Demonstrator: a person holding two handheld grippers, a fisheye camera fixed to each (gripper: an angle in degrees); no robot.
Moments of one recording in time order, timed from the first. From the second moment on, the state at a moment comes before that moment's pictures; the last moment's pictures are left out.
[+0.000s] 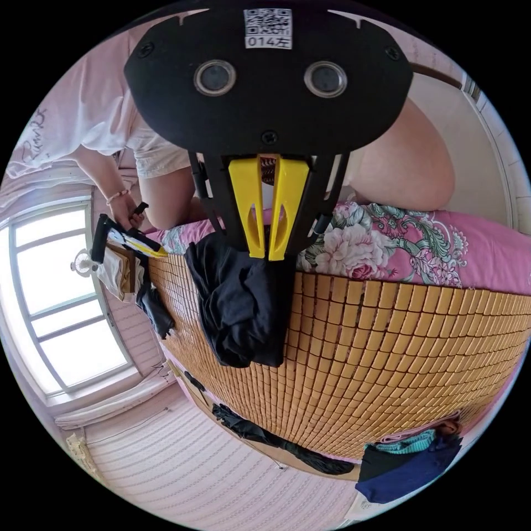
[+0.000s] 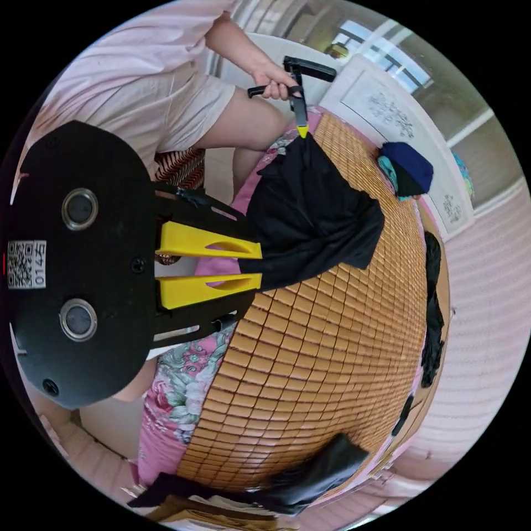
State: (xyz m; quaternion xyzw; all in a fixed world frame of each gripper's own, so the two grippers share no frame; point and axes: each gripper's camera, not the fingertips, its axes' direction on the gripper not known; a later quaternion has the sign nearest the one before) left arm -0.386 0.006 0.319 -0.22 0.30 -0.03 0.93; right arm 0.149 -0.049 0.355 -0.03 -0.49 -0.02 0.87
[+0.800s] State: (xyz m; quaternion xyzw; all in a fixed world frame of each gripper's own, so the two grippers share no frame) left arm -0.263 -0.206 0.271 -0.05 0.27 0.08 0.96; right arm 0.241 -0.049 0.354 -0.11 -0.49 0.17 0.85
